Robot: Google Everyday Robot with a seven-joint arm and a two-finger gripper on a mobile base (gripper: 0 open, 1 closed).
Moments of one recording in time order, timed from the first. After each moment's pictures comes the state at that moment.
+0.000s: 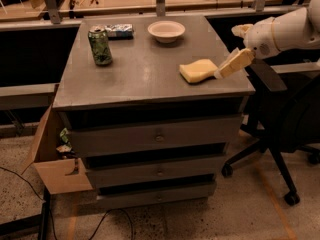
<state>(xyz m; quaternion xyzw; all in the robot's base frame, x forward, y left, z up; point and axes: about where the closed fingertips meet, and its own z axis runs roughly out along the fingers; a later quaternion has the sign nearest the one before) 0.700 -0.195 0.917 -0.51 0.72 0.14 0.45</state>
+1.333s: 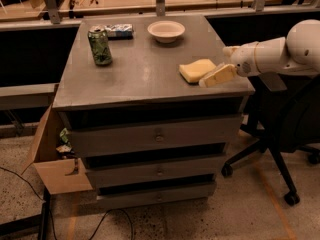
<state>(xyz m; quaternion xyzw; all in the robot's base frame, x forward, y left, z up) 0.716 -0.172 0.858 -0.43 0.75 0.21 0.46</state>
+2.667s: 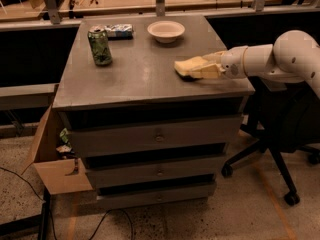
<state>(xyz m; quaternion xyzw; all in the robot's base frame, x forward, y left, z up) 0.734 -0.144 0.855 -0.39 0.74 0.24 0.50</state>
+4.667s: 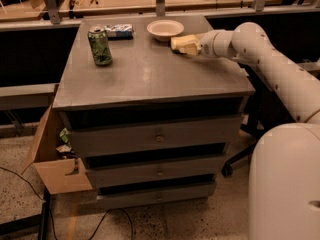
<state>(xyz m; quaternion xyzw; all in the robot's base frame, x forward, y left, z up) 0.884 -0.130 0.859 -0.29 0.76 0.13 0.56</state>
